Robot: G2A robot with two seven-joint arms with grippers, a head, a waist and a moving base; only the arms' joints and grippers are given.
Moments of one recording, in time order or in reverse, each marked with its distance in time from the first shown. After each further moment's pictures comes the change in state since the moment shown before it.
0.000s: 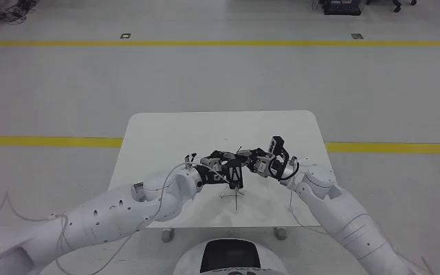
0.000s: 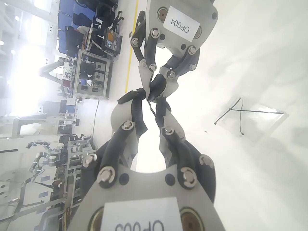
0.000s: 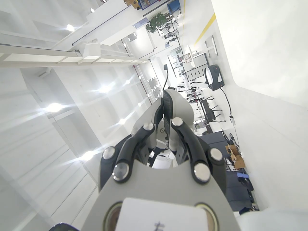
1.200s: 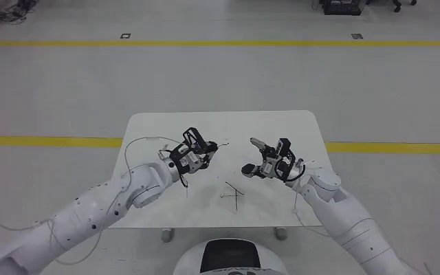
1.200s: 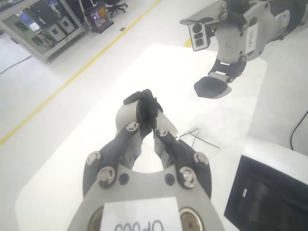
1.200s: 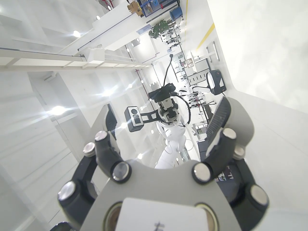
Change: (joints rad) left arm 0.165 0.055 -0.220 0.188 -0.668 -0.041 0.301; right arm -0.053 -0.003 0.070 0.002 -0.023 -0.006 0.017
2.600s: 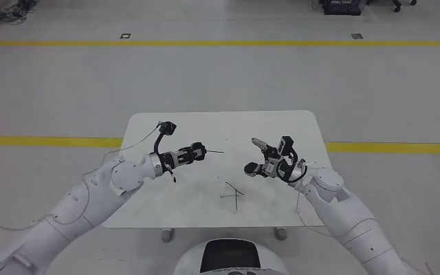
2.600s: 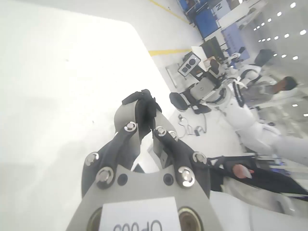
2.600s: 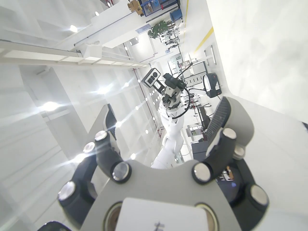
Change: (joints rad) left arm 0.074 -0.049 -0.178 0.258 -1.133 -0.251 -0.392; right arm -0.002 0.008 0.025 0.016 -0.095 -0.059 0.057
